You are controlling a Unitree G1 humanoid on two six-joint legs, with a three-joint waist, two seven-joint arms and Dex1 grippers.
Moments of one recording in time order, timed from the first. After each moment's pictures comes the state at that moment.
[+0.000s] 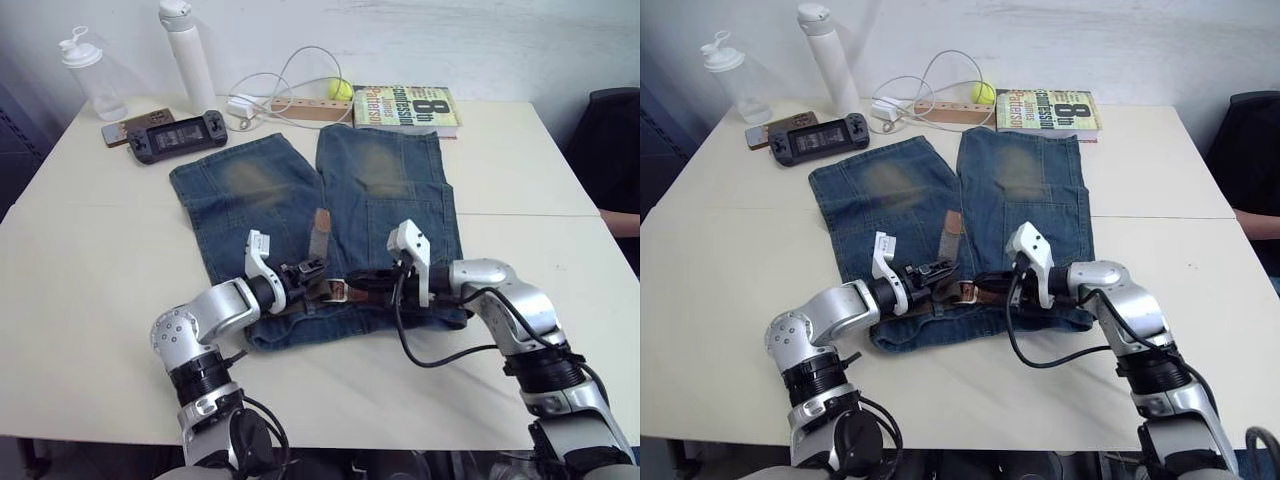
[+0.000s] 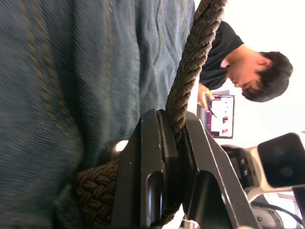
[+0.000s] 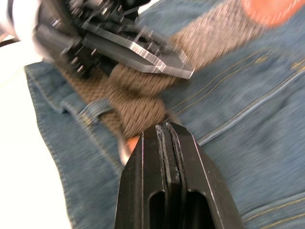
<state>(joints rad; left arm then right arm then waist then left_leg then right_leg) -0.54 -0.16 0.61 -0.03 -1.42 1.47 0.60 -0.56 -0.53 0.18 -0.01 0.39 0.57 1.04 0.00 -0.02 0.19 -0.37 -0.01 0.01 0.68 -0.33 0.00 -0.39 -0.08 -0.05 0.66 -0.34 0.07</state>
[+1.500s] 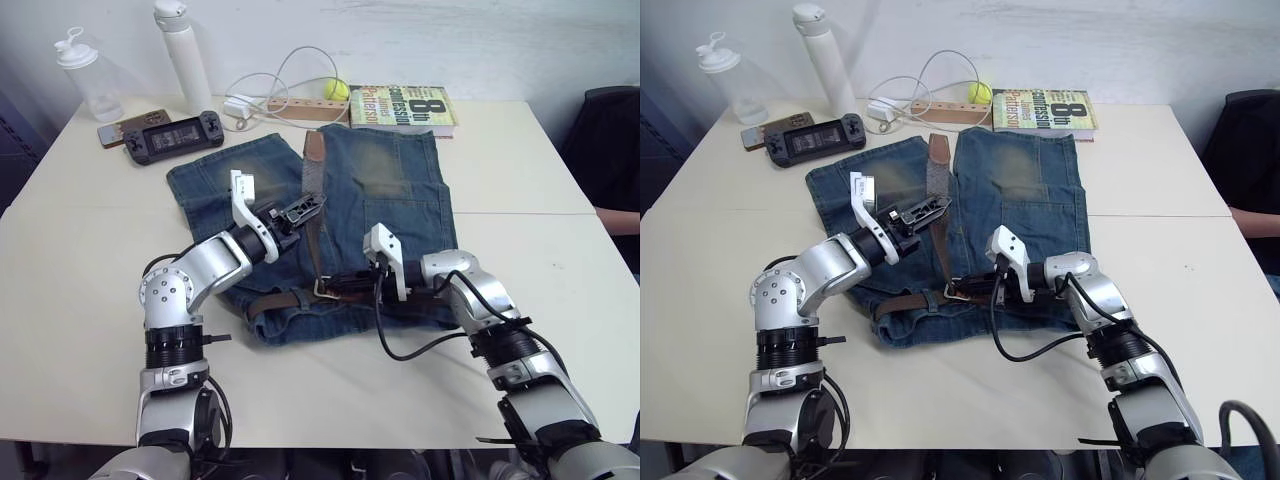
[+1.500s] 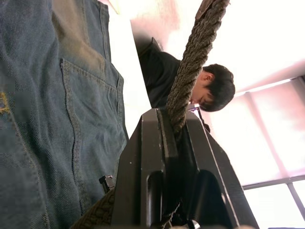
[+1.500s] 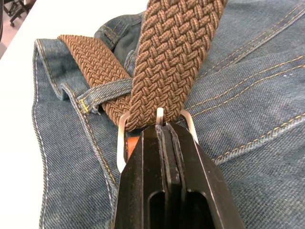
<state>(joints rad) -0.65 0.19 0.29 0.07 -1.50 1.05 0.23 -0.69 -0.41 0.28 0.33 0.28 0.37 1.20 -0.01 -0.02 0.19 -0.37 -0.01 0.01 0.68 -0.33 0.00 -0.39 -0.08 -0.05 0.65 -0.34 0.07</state>
